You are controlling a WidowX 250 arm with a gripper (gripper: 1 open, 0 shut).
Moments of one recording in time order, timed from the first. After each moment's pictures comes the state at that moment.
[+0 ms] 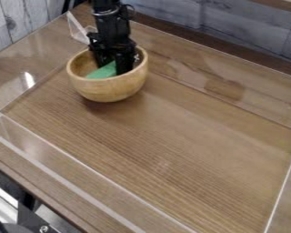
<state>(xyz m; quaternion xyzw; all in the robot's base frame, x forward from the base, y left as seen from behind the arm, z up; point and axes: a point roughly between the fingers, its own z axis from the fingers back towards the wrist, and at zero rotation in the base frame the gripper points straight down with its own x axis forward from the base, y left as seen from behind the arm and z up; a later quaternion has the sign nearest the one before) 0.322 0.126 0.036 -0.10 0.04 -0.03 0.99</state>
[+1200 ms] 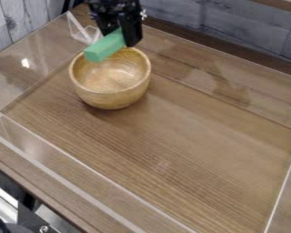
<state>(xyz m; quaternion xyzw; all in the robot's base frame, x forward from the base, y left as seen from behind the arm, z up) 0.315 0.096 0.125 -0.15 -0.03 -0.03 0.99</state>
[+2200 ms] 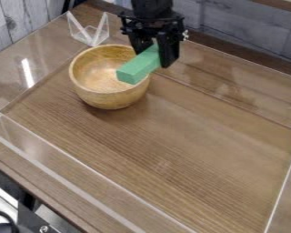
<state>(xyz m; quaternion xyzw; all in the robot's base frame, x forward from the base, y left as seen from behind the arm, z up) 0.308 0.034 0.111 -0.12 -0.02 -0.03 0.99</state>
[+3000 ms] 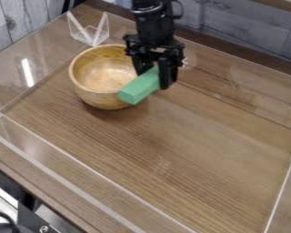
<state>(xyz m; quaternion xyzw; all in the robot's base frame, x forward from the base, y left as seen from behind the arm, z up) 0.309 0.042 0.071 -0.11 0.01 -0.03 0.99</state>
